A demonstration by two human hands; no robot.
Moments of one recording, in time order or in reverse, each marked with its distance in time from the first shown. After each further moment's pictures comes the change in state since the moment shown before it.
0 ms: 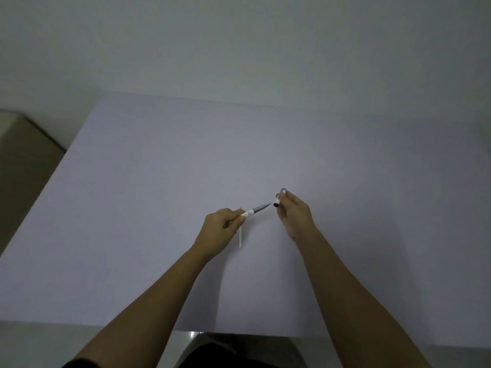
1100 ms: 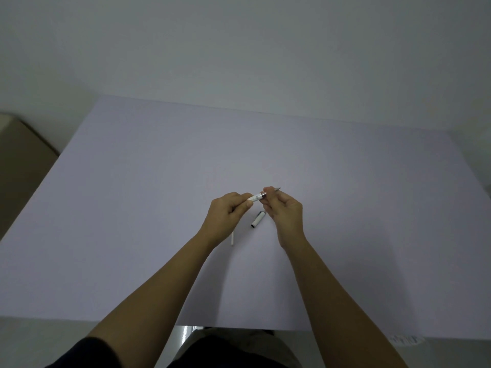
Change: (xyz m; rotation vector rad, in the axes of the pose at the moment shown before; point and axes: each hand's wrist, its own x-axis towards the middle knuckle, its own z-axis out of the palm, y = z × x) left_hand 0.007 0.045 0.004 -0.061 0.072 0.174; right_hand -0.061 -0.012 0.008 -0.164 -0.146 -0.339
